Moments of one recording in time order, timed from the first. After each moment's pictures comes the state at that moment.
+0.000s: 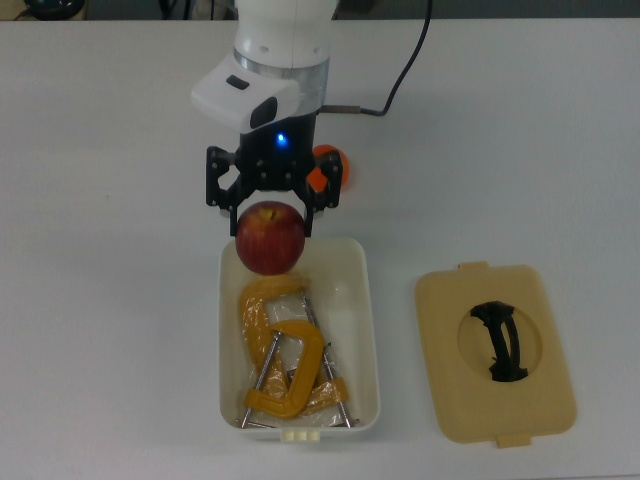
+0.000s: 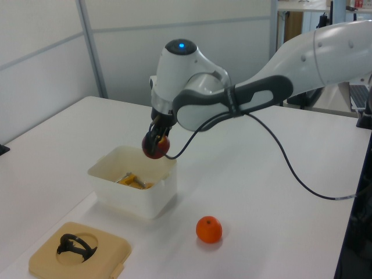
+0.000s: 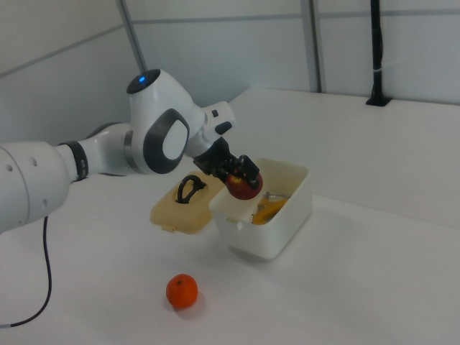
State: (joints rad) arm 0.03 0.30 0.06 -1.64 -0.22 2.37 0.13
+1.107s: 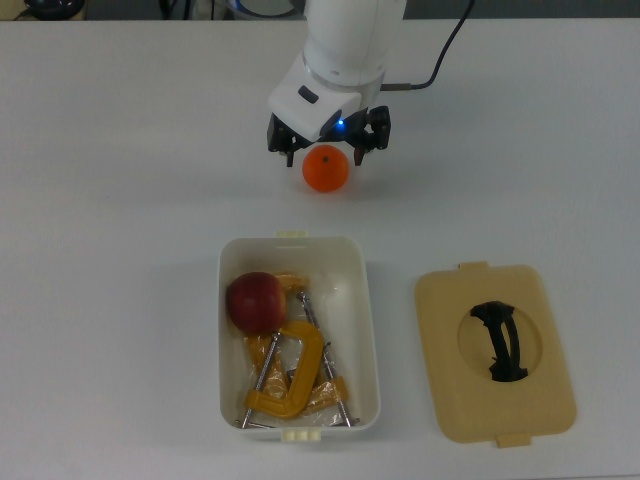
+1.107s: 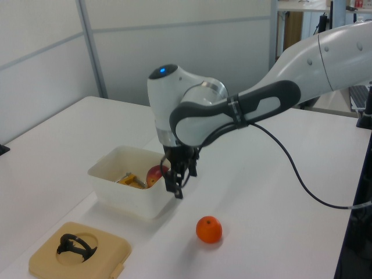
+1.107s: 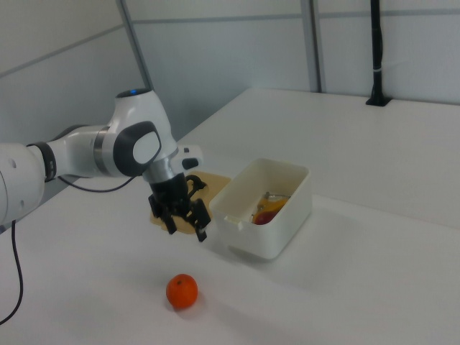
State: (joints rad) arm 0.07 0.23 0.14 -1.74 -0.13 1.91 0.16
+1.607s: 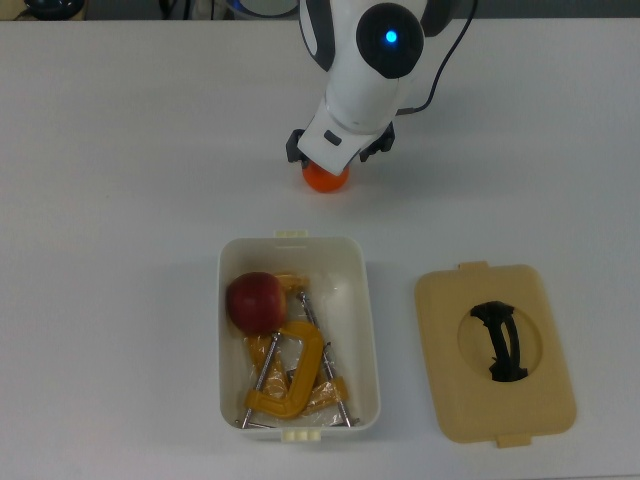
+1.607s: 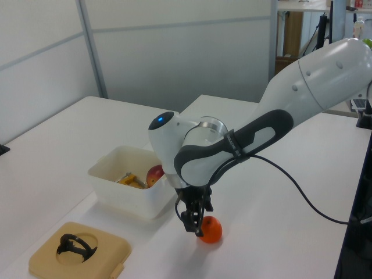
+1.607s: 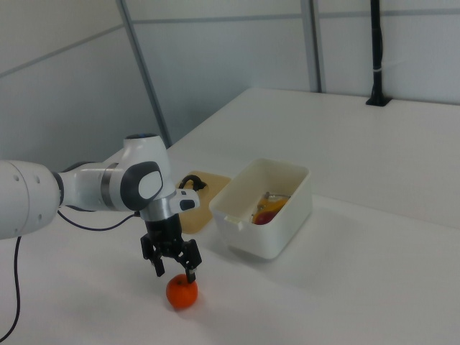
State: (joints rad) arm 0.09 0.30 0.17 -1.86 -0.13 1.92 0.13
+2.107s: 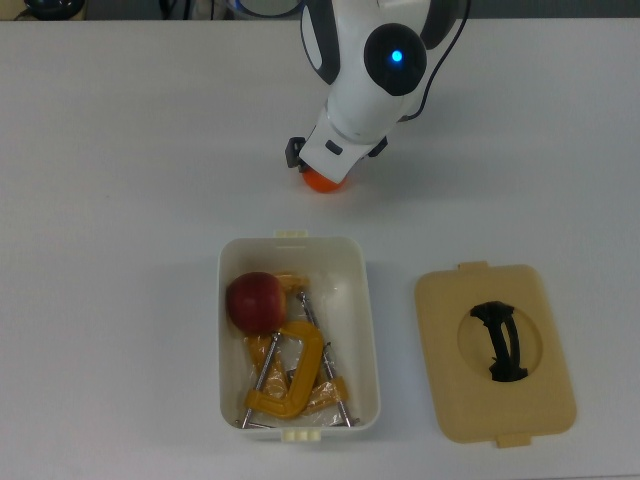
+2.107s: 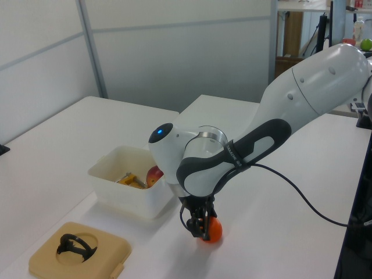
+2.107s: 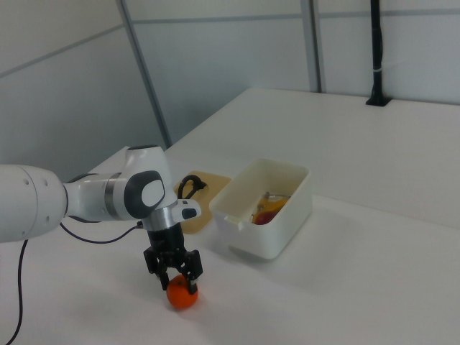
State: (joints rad) arm 0.10 0.32 0.17 -1.88 -0.19 1.93 0.13
